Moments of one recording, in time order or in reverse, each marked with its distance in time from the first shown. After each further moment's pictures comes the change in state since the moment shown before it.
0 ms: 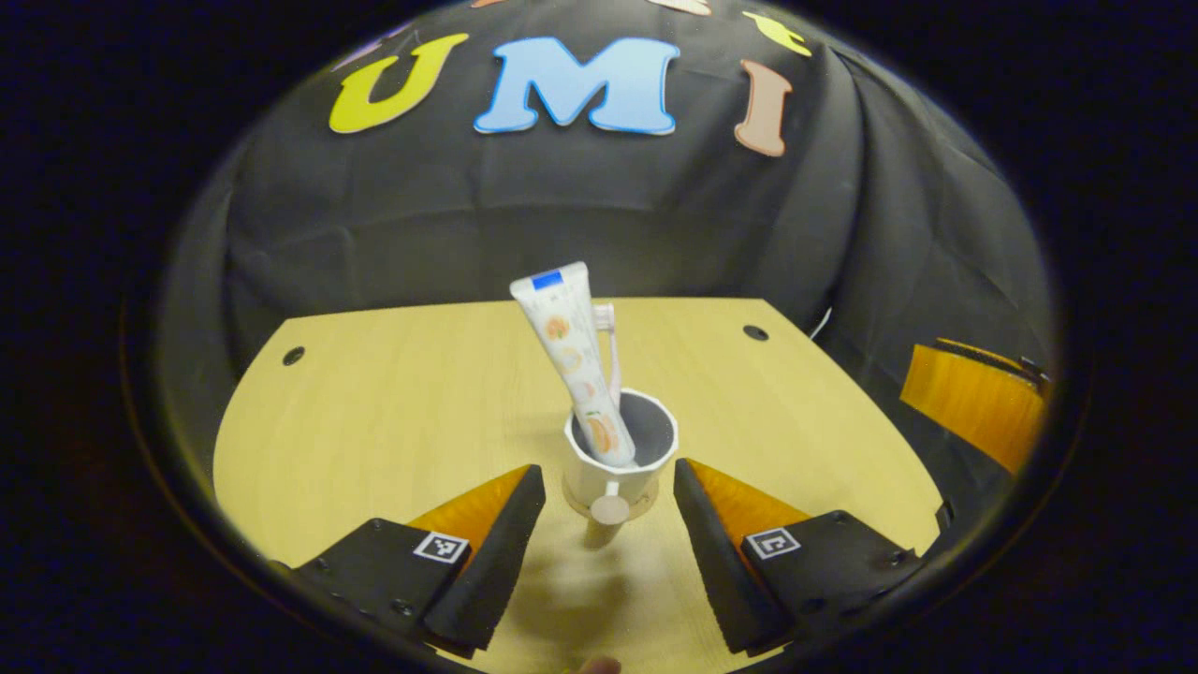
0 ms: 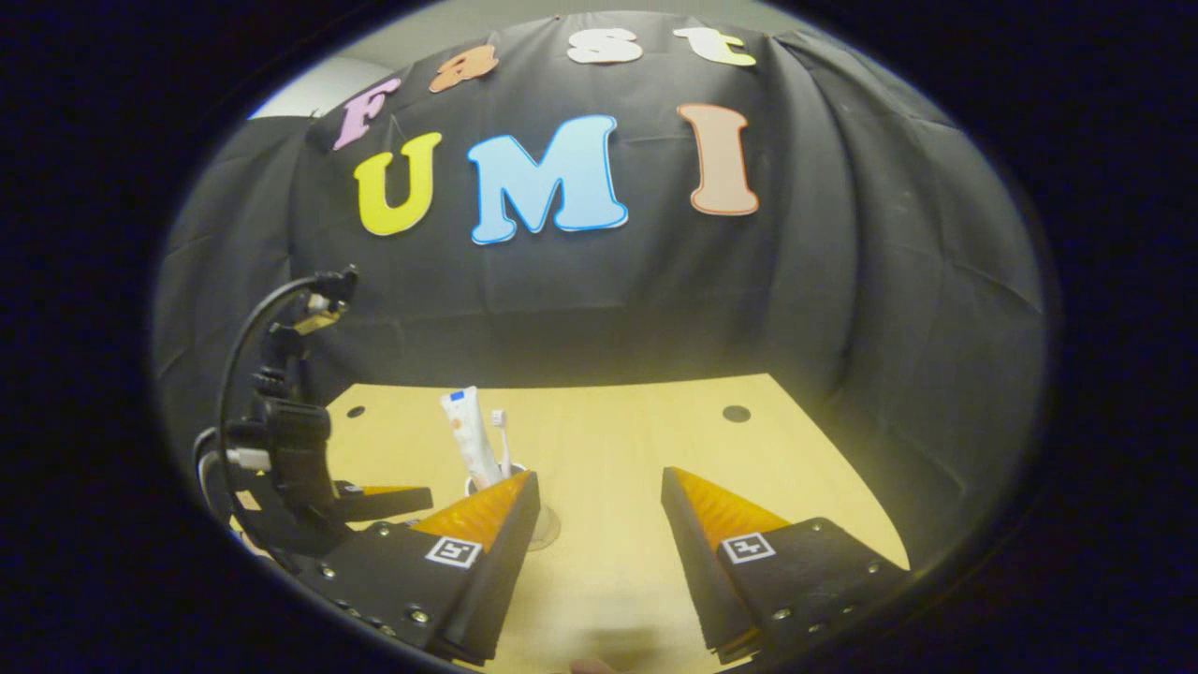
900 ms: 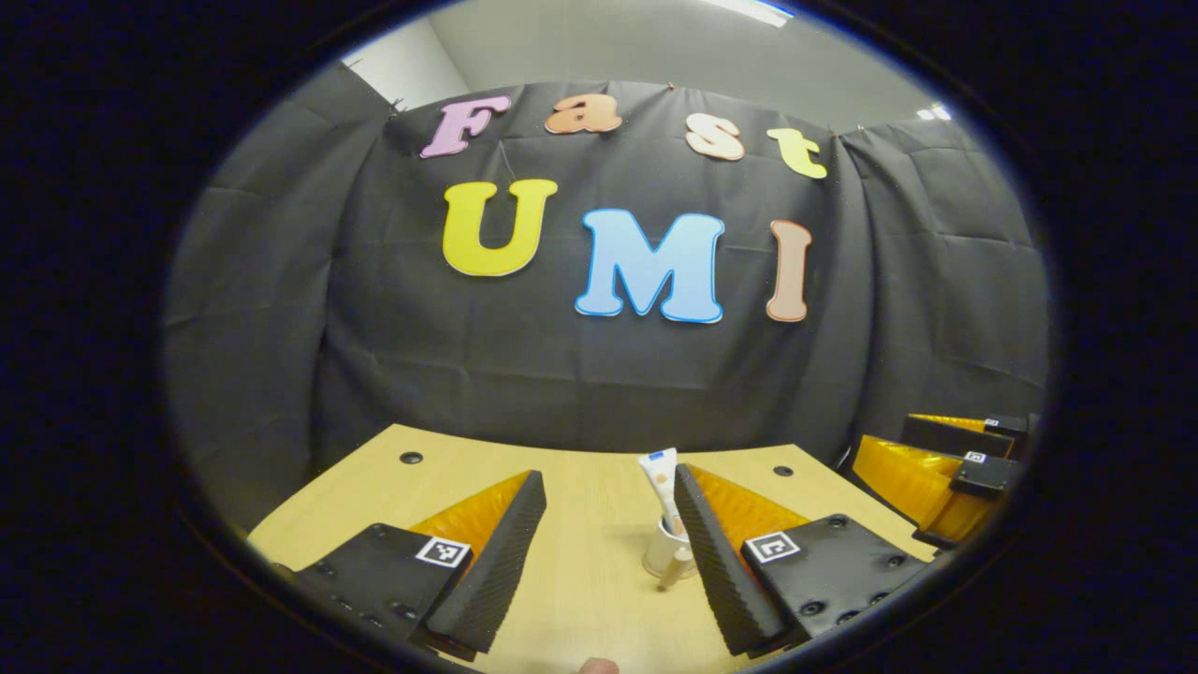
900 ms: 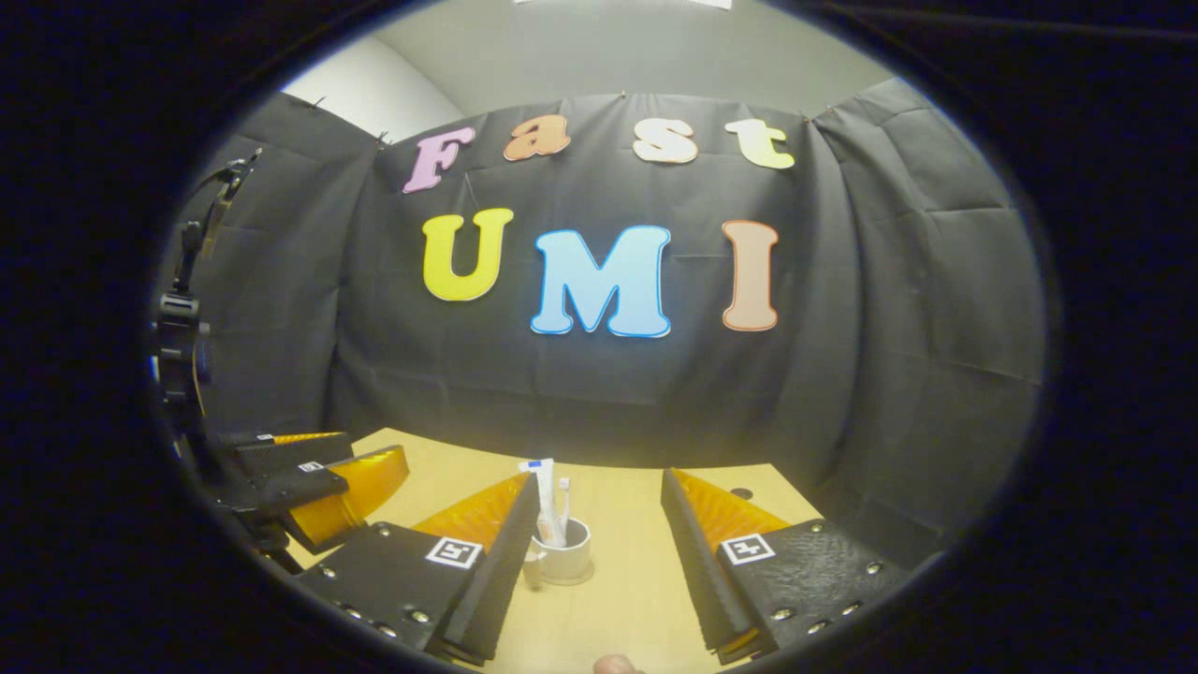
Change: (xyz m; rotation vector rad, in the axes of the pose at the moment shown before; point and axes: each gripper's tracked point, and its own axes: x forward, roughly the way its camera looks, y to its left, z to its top) left arm -0.196 0.059 0.081 0.000 -0.475 0.125; right arm -0.078 0.064 0.047 -0.115 -0.293 -0.002
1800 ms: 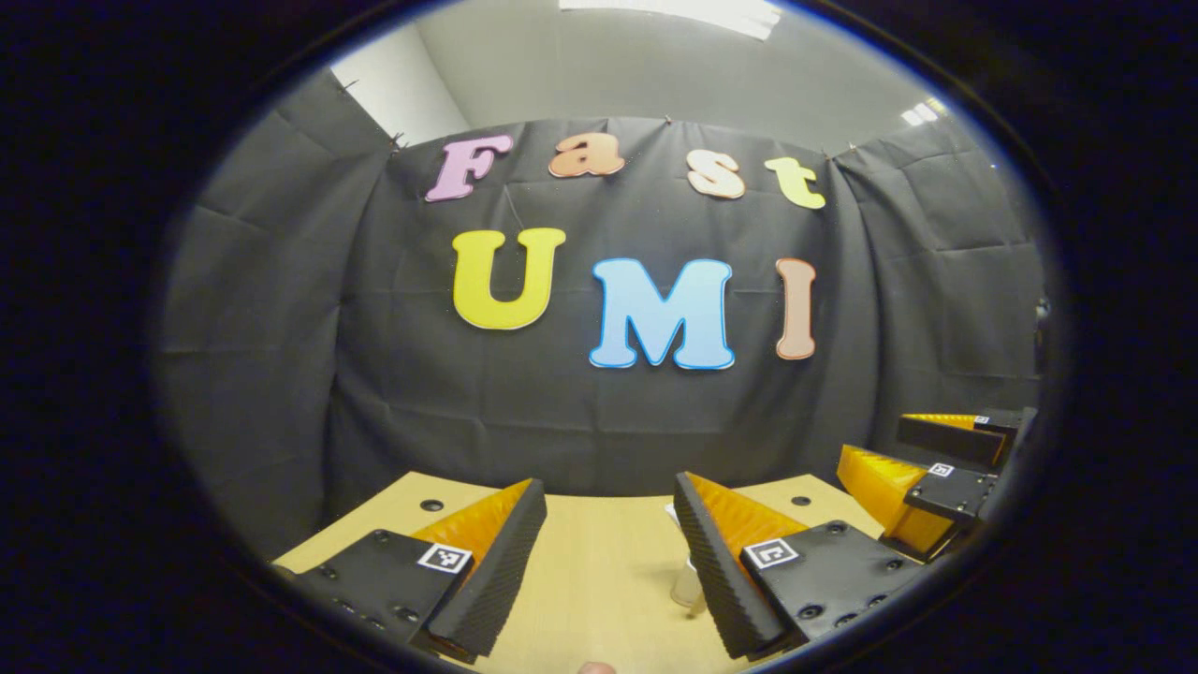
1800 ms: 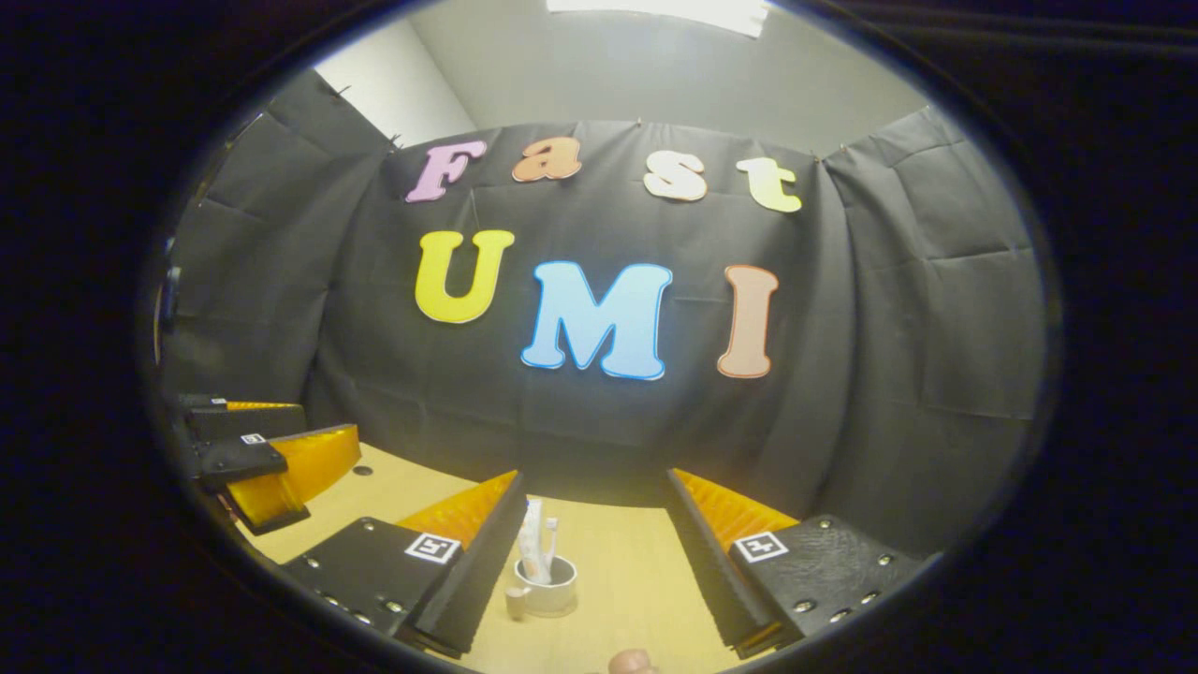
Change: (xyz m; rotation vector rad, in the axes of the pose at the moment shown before) left arm 0.004 0.021 0.054 0.052 -0.132 -0.011; right arm 0.027 0.012 0.026 -0.071 -0.096 -0.051
